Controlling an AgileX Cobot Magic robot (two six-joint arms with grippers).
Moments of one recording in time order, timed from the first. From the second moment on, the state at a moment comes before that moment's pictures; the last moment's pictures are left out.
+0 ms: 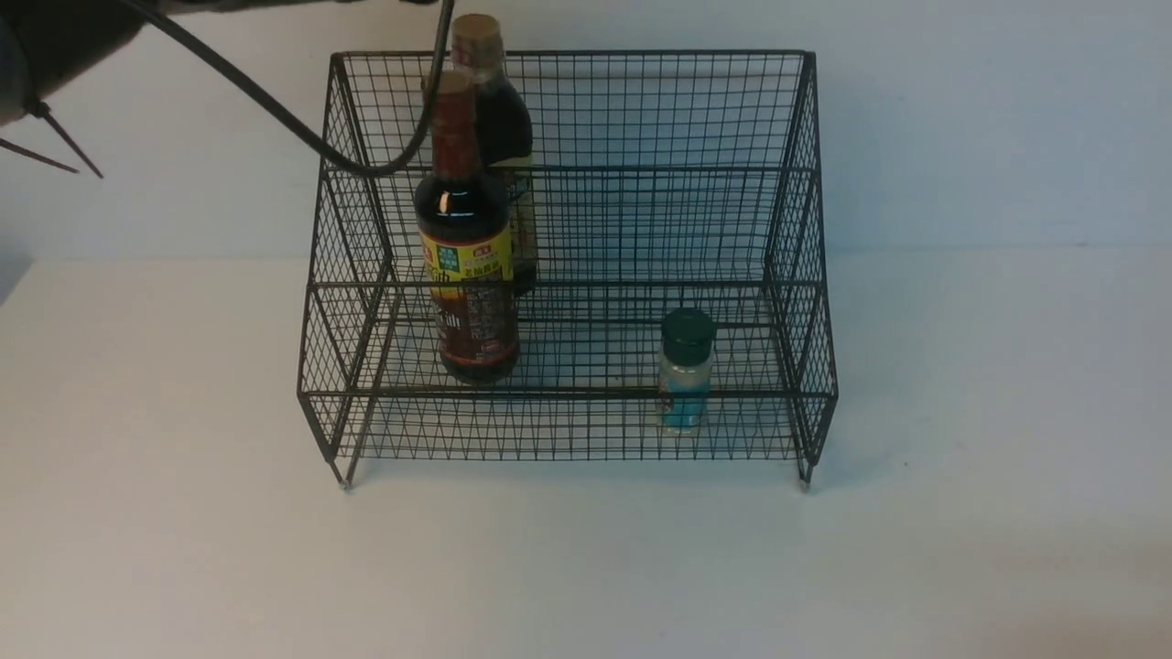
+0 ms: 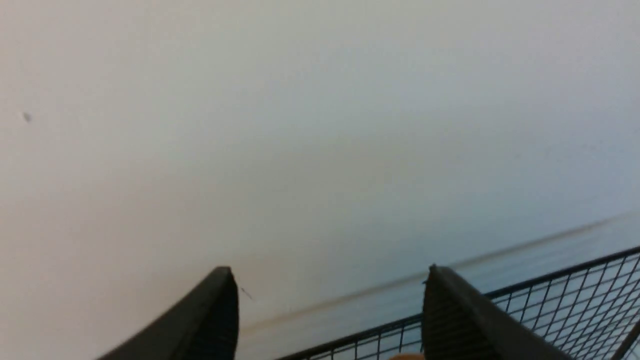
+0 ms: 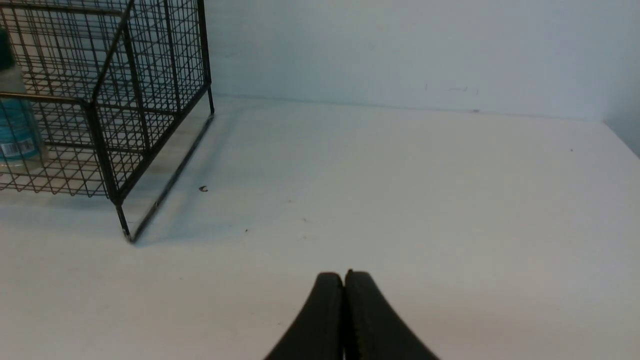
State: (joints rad) right arm 0.02 -0.01 0.02 0.00 0.37 -0.04; left arm -0.22 1.75 -1.70 -0.39 0.26 0.38
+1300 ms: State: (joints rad) right arm 0.02 -0.01 0.02 0.00 0.37 -0.04; left arm -0.22 0.87 -1.71 -0.31 1.28 0.32
